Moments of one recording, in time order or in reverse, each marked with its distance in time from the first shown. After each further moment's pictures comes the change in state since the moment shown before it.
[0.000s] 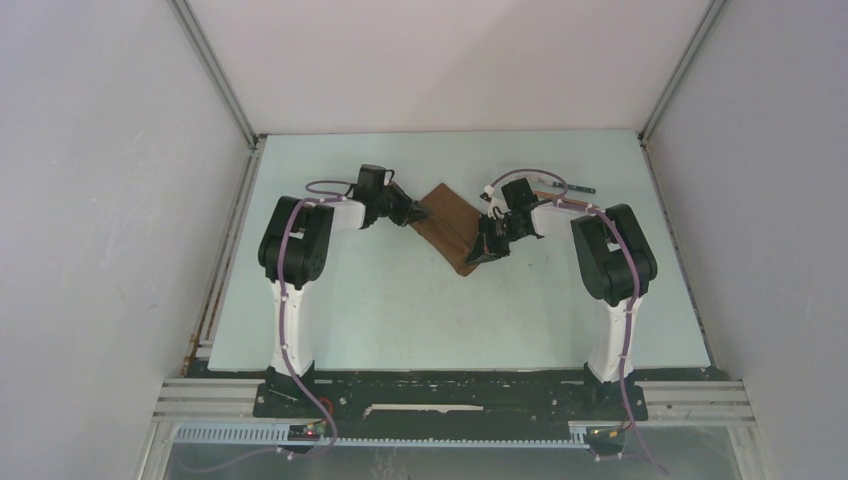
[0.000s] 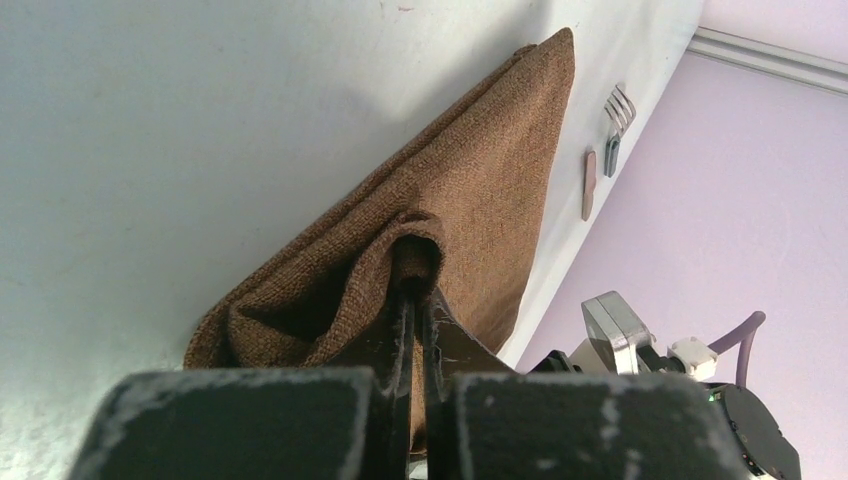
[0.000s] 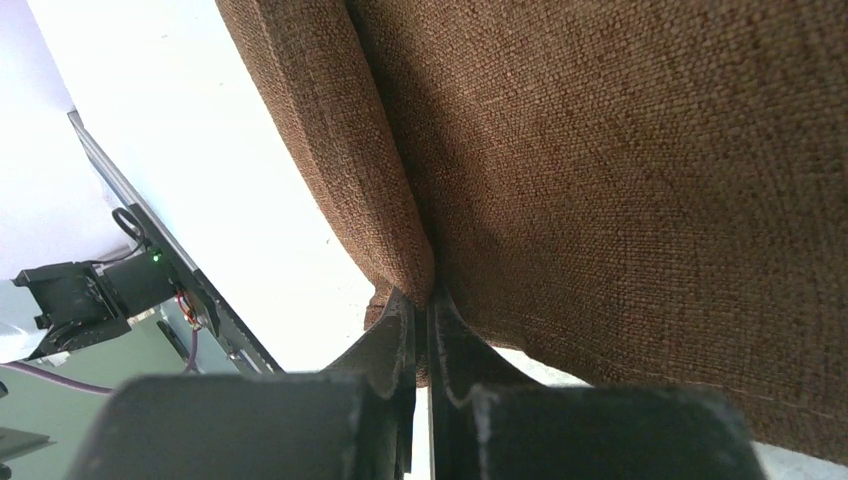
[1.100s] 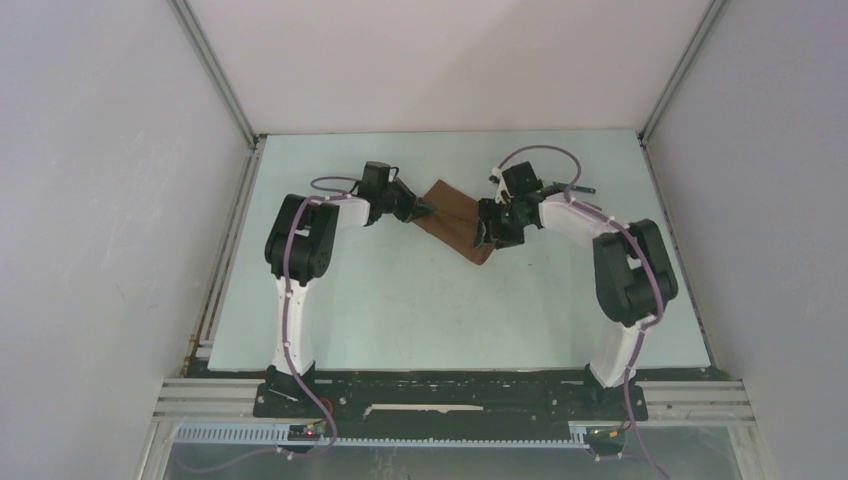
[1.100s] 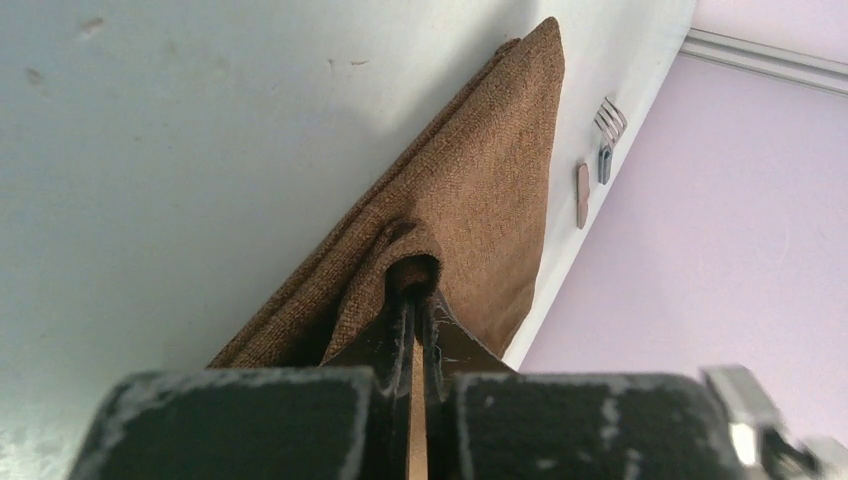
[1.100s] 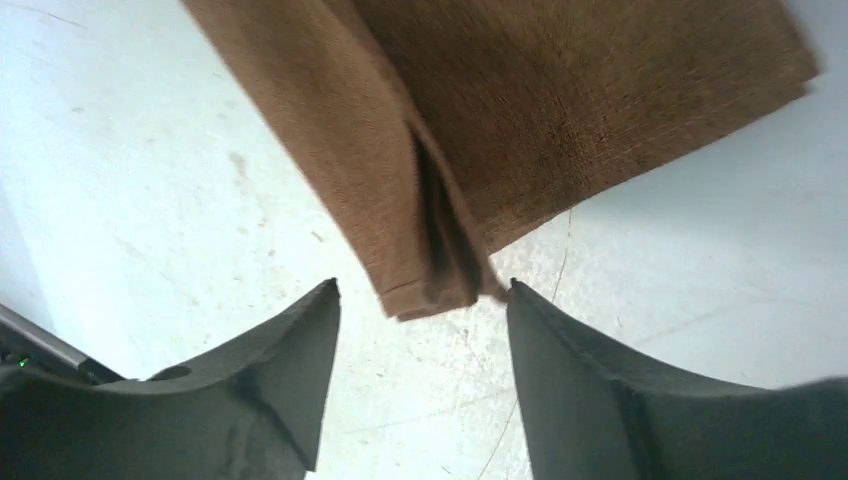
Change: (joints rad) left arm -0.010 0.055 0.070 0.009 -0.004 0.001; right arm 0.035 -0.130 0.060 -0.162 0.335 -0.033
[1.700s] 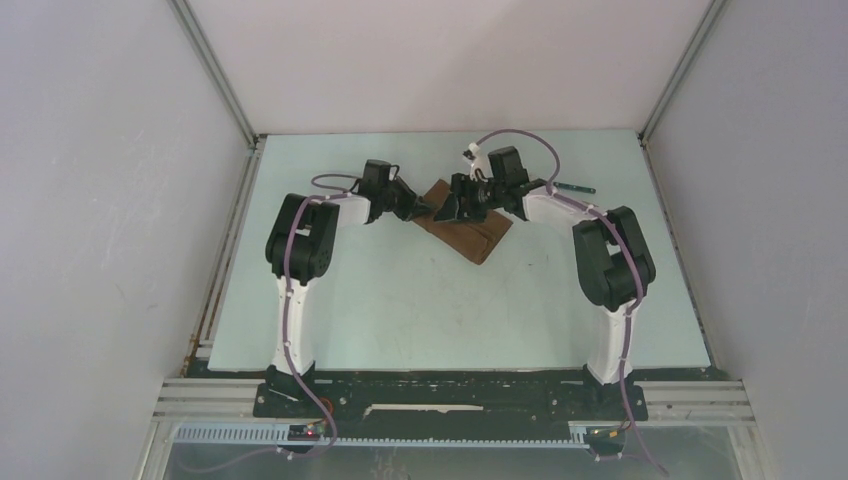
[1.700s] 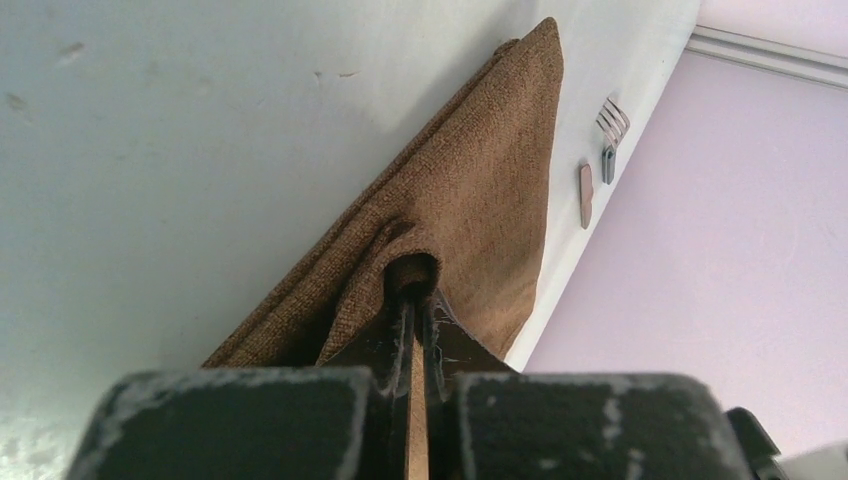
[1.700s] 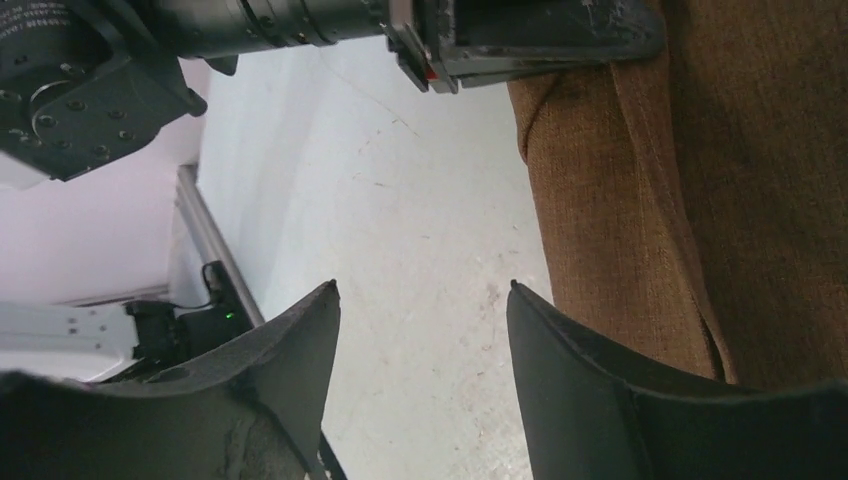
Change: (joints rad) left arm 0.000 0.008 0.023 -0.019 0.002 0.017; right arm 0.039 0.088 0.137 0.314 -0.328 0.111
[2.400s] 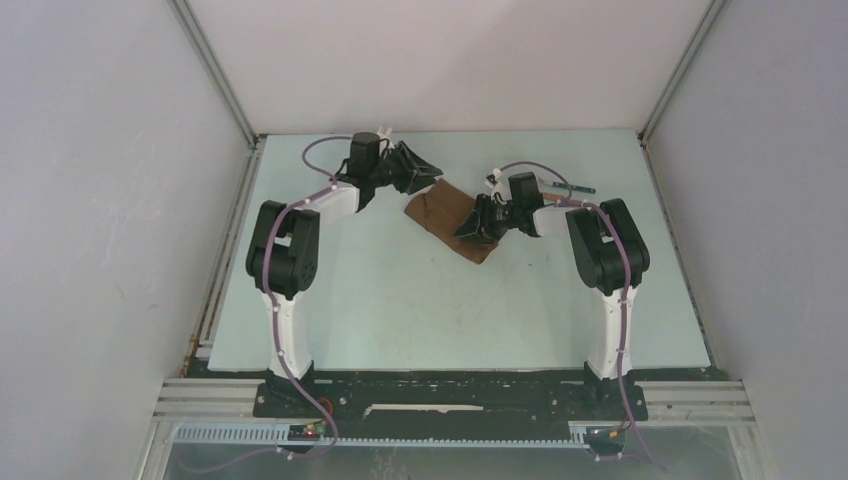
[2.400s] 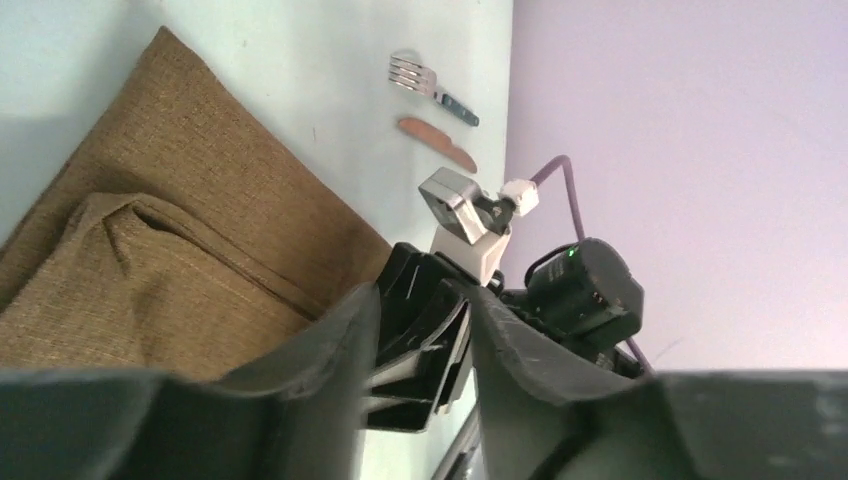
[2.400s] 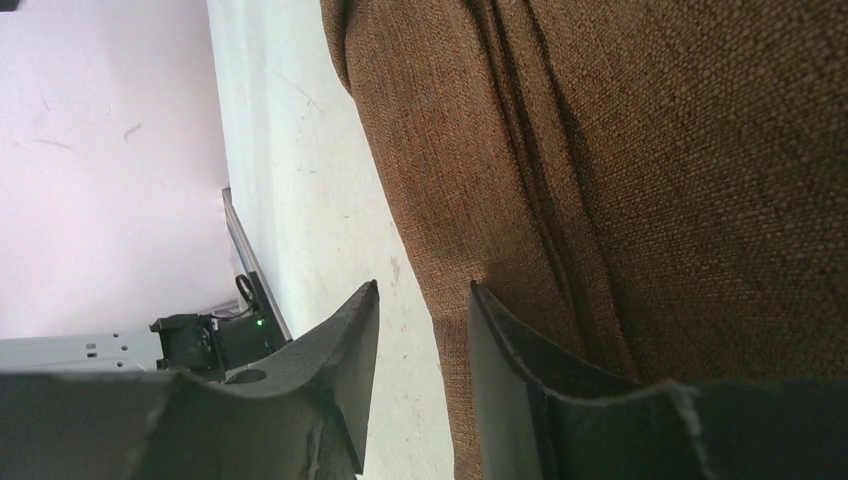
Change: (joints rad) left arm 0.006 -0.172 0.050 0.015 0.111 0.125; right arm -0.121 0.139 -0.200 0.309 -0.159 0.193
